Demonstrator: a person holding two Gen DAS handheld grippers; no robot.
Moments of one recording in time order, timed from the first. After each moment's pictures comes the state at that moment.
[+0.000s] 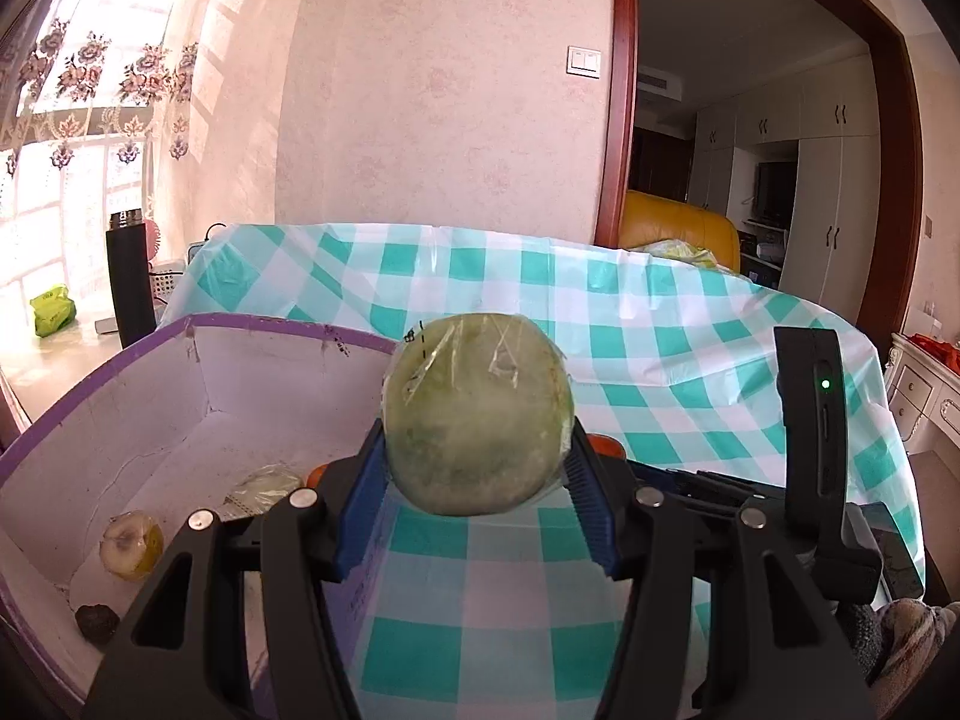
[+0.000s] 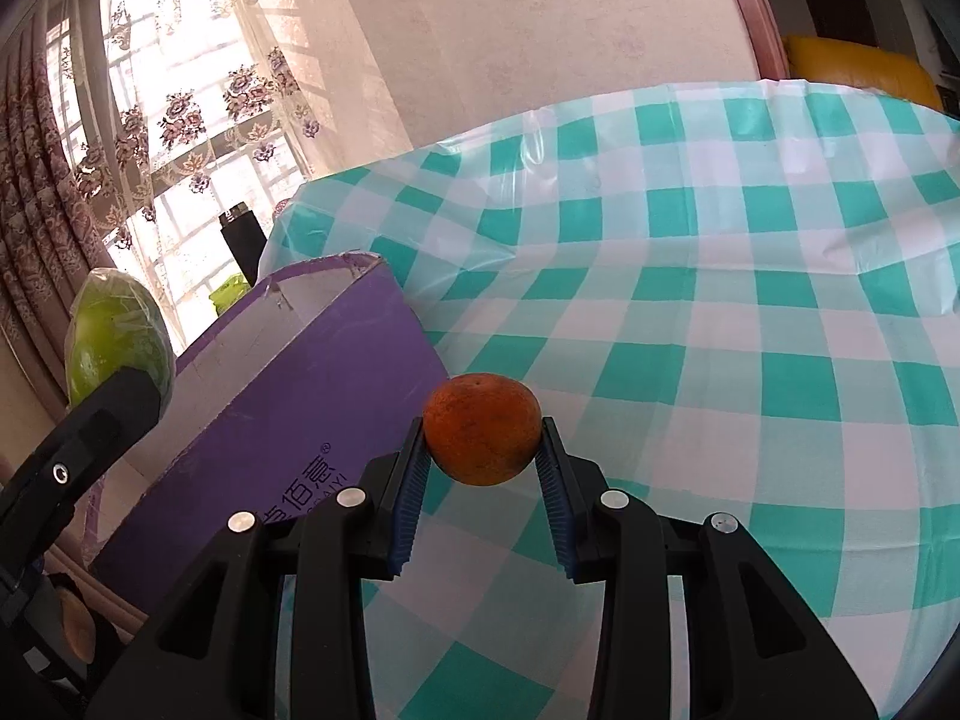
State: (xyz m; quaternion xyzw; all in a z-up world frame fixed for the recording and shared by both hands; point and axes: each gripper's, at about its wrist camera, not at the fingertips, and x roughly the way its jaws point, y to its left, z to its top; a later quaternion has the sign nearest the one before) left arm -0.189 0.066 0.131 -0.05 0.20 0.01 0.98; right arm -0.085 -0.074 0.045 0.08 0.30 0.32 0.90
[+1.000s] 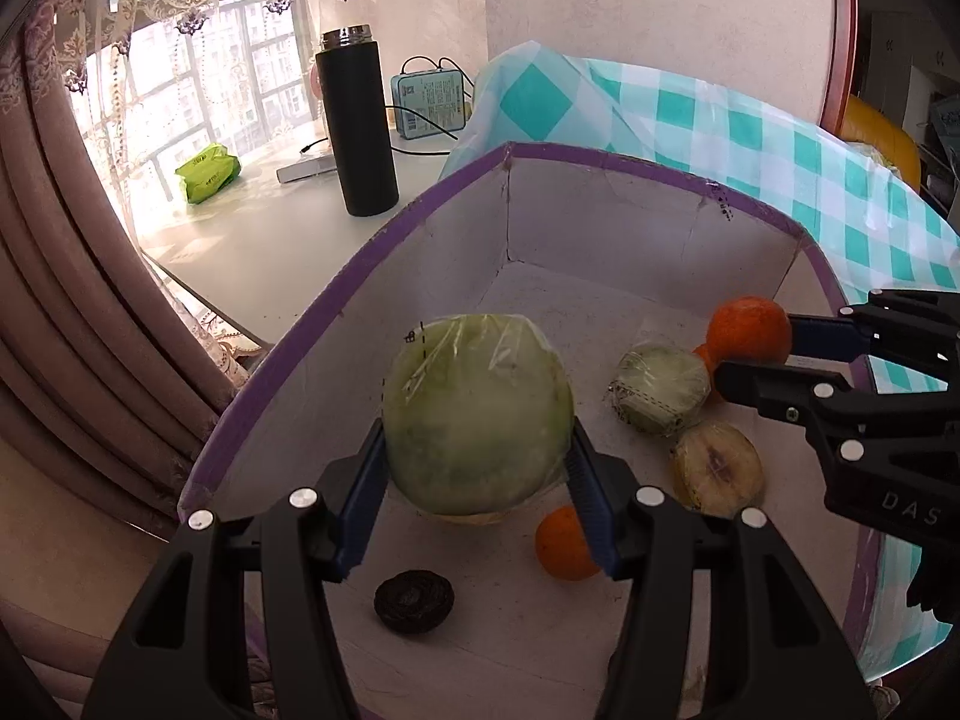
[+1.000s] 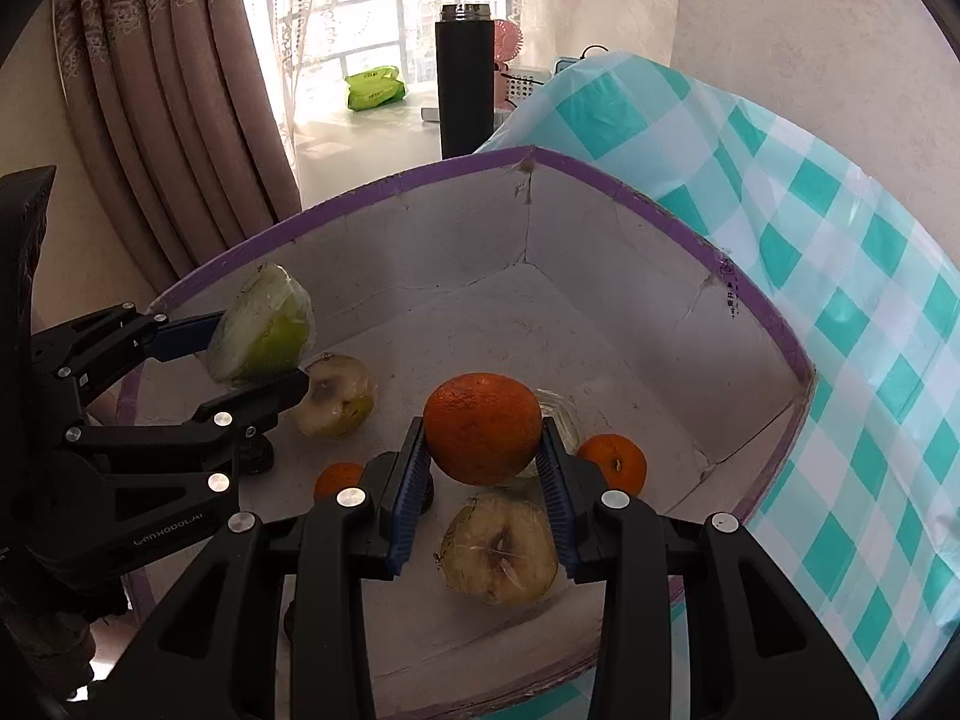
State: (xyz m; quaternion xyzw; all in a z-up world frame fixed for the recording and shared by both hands) left arm -0.184 0.261 0.104 -0.05 0.41 0.20 0.89; right arm -0.097 0.155 0.085 -0.21 0.38 0.43 0.79
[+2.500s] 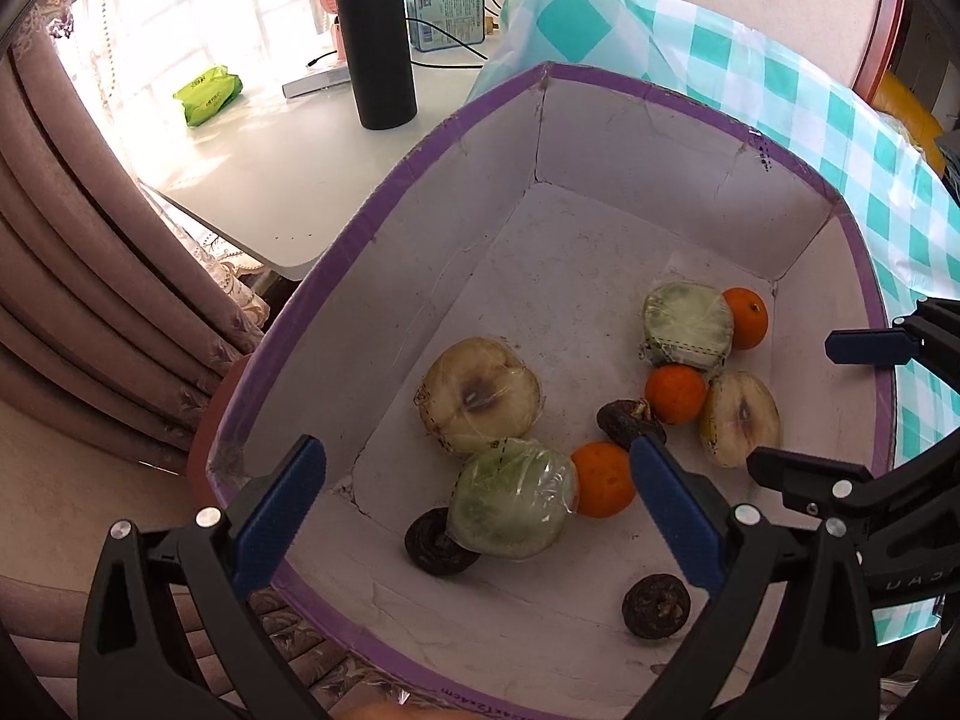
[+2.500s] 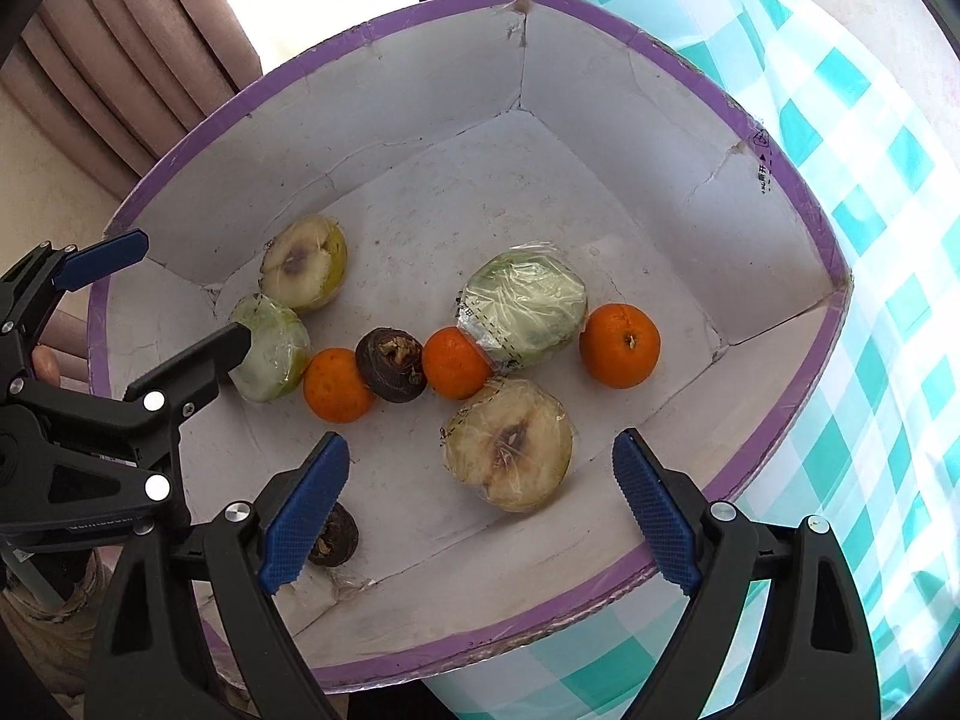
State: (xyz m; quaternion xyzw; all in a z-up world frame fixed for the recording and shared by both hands) left arm -0.182 0.278 0.103 -0.10 0.51 0.20 0.83; right arm -0.094 0.157 0.075 -0.27 0.53 0.36 0.71
